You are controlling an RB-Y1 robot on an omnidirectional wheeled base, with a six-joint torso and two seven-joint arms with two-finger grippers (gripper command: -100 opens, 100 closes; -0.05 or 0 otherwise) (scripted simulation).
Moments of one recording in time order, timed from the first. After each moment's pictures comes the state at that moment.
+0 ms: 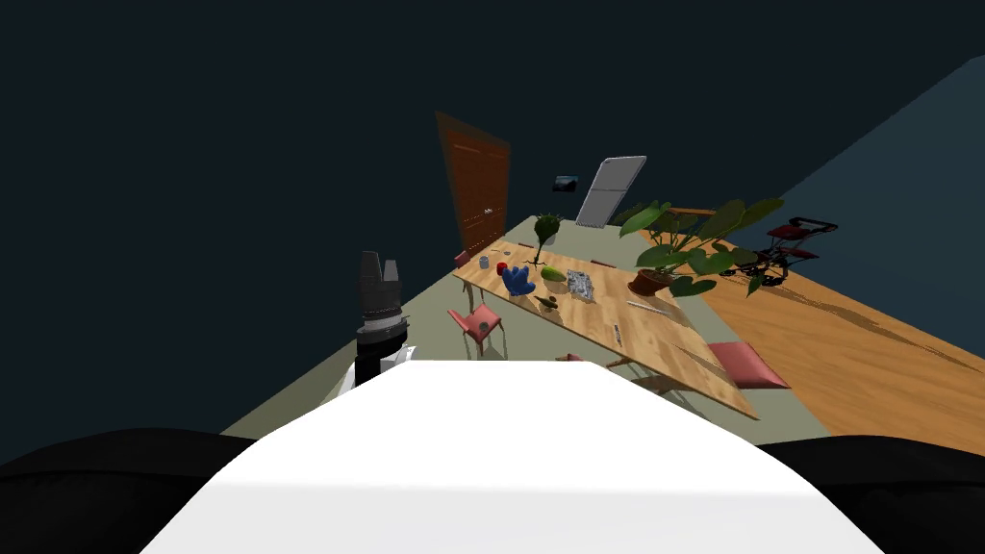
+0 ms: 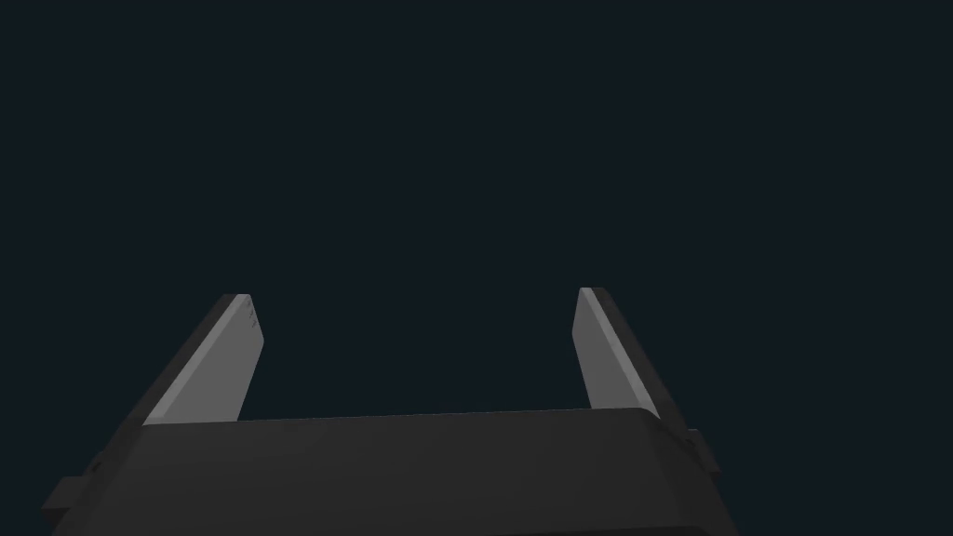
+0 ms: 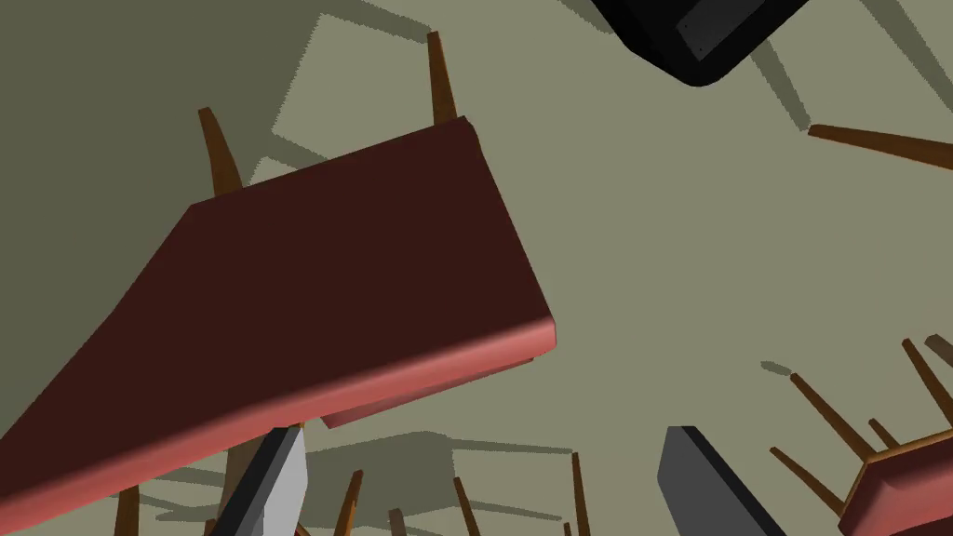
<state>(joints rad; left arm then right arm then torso) 0.54 0.01 0.05 -2.31 -0.08 -0.61 -0.17 0.56 -0.90 0.68 -0.96 -0.11 -0.19 -0.06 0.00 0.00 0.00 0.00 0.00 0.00</state>
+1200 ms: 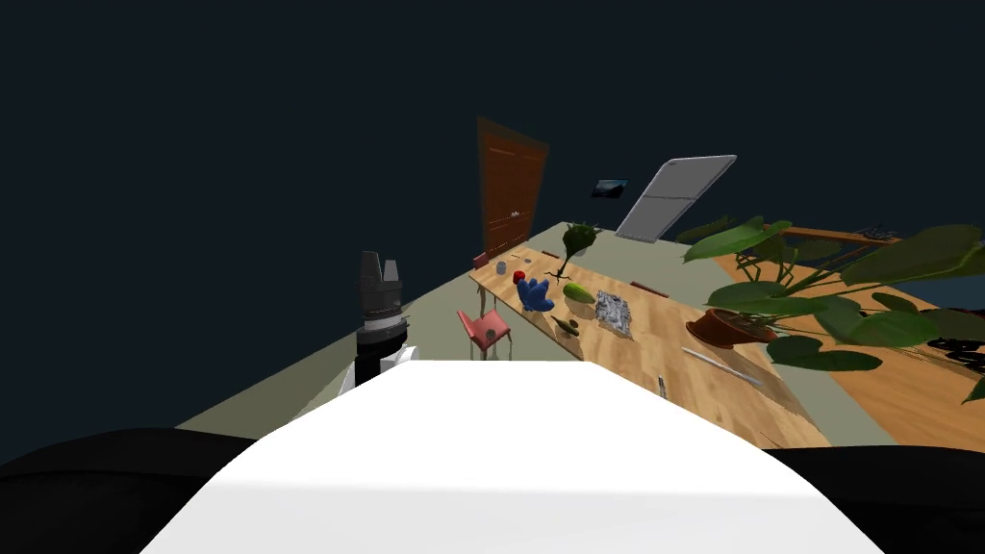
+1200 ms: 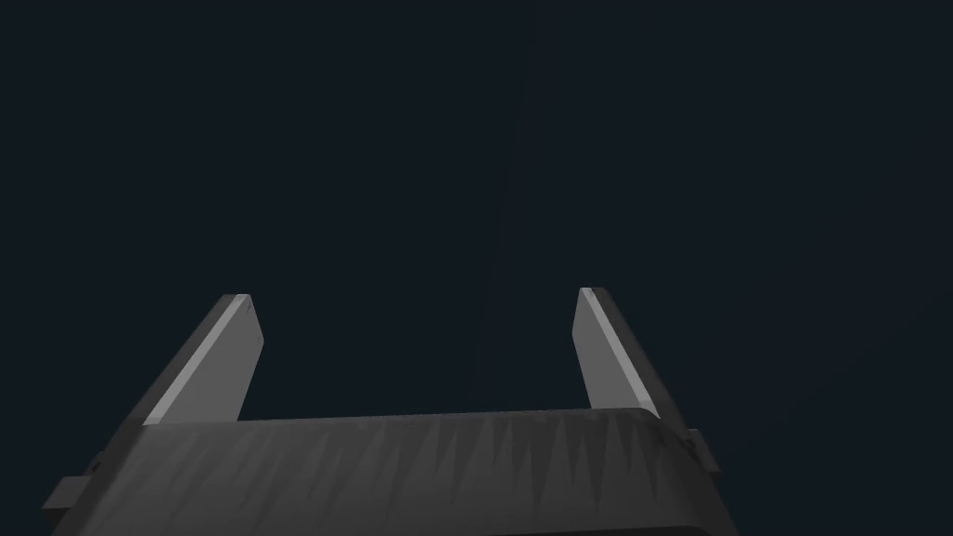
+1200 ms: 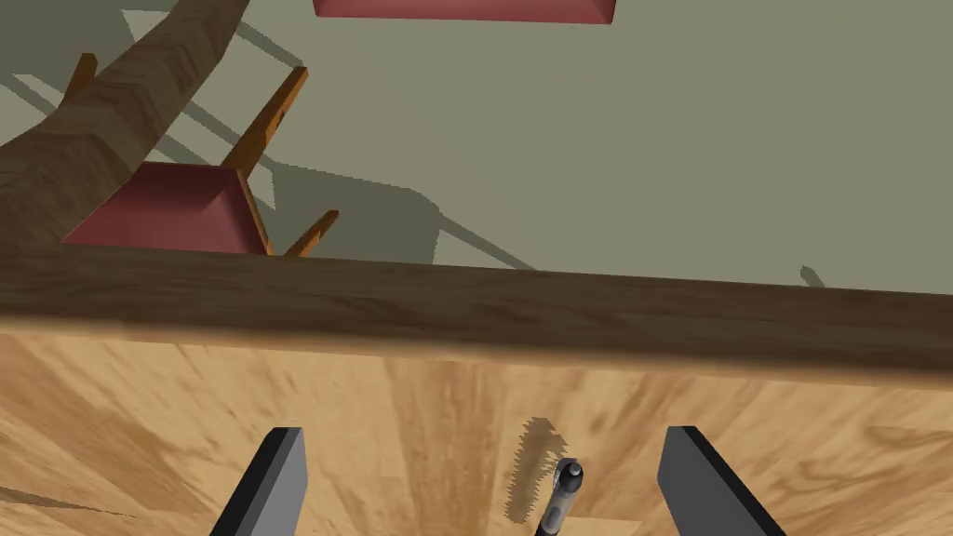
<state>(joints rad) 0.54 0.01 0.05 -2.31 -0.08 -0.61 -0.17 0.39 -1.09 0.76 -0.71 -0.15 -0.19 -0.11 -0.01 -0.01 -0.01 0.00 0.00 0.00</state>
